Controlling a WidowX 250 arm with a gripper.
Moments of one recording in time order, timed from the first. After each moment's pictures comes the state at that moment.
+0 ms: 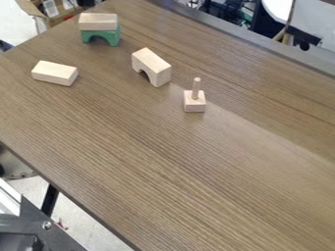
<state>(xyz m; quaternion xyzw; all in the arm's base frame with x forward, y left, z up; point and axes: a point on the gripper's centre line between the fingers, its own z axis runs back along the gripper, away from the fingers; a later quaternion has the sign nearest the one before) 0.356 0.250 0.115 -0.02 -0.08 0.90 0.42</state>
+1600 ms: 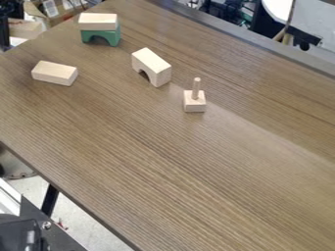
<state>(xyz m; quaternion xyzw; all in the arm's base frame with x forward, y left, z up) 0.238 0.291 0.071 0.09 -0.04 0.85 0.52</state>
